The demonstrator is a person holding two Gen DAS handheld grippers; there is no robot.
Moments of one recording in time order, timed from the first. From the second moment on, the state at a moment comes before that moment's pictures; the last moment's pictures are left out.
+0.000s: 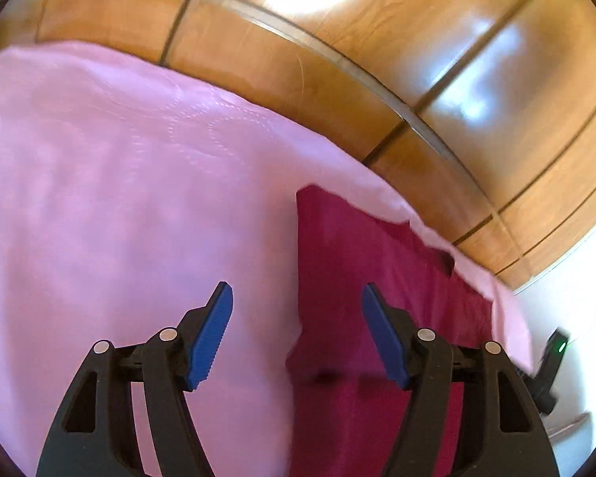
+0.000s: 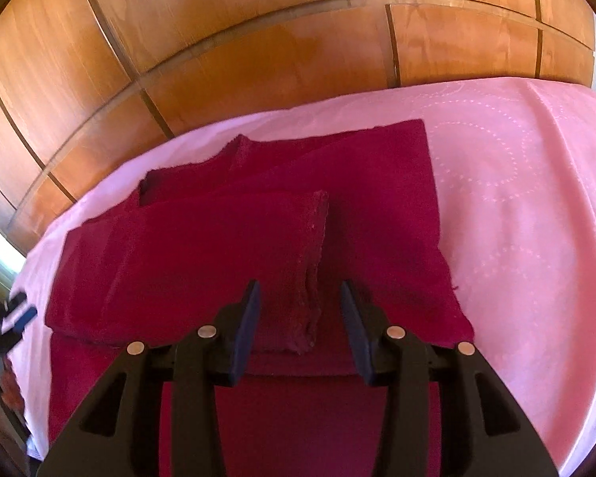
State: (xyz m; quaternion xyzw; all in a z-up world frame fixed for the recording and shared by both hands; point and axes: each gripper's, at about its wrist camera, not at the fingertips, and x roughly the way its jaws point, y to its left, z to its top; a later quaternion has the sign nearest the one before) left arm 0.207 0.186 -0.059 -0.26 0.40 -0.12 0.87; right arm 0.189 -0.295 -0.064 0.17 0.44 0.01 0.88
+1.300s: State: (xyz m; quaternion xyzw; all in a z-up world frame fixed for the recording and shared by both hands) left arm 0.178 0.029 -0.066 0.03 0.39 -0.13 0.91; right arm 0.178 -0.256 -0.031 0.08 0.41 0.03 0.91
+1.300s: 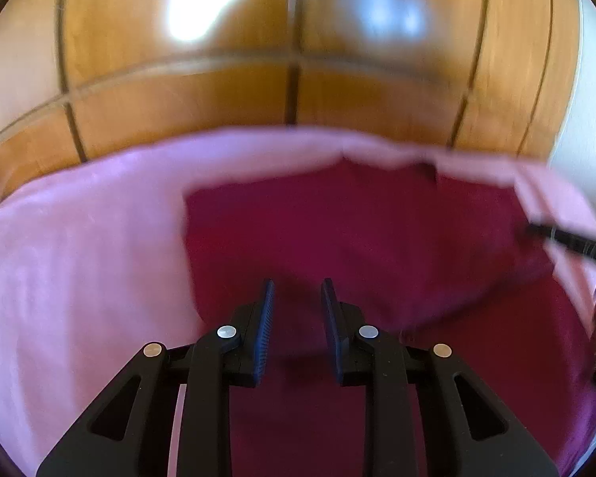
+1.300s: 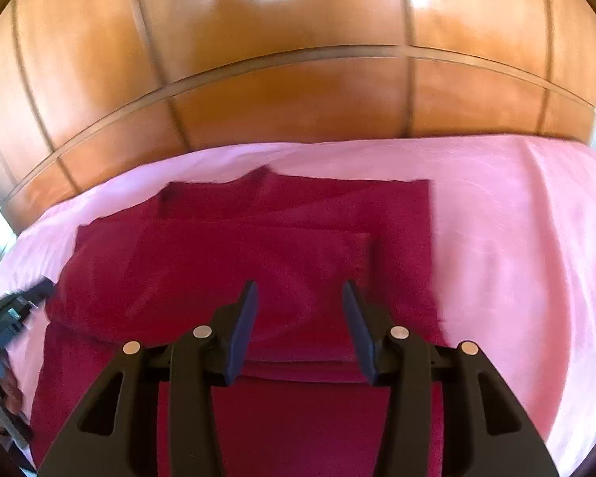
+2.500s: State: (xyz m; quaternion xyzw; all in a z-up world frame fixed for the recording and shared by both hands) left arm 0.165 0.037 -0.063 -0.03 0.39 -0.08 0.92; right arm 0.216 -0.229 -0.068 0.04 0.43 0.00 0.90
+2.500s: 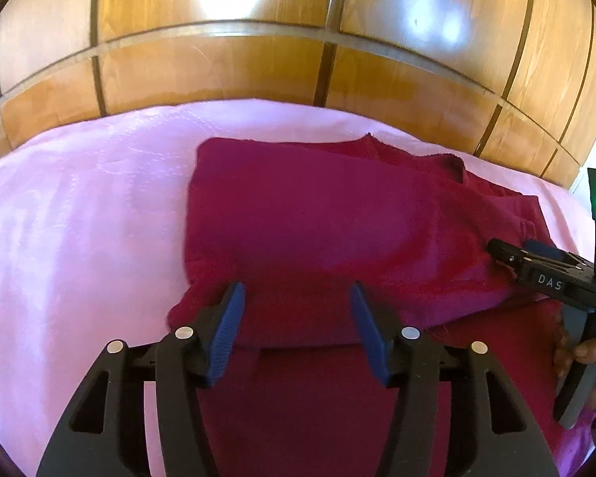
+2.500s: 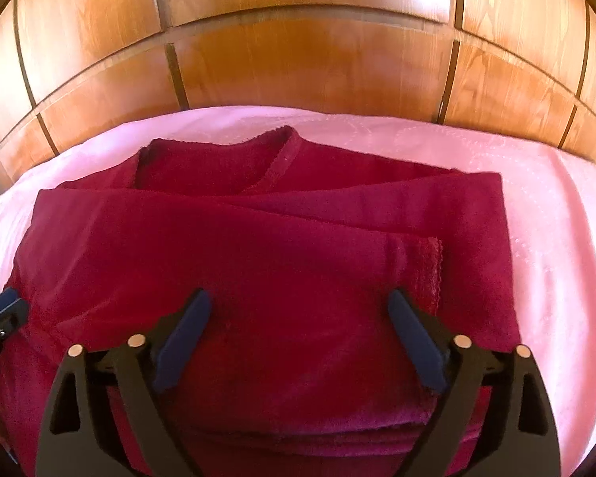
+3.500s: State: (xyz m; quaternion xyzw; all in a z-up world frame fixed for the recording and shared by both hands) left arm 0.020 0.092 -0.074 -0.09 0.43 -0.09 0.89; right arm -0.005 -0.286 -0.043 0.13 0.45 0.02 0.88
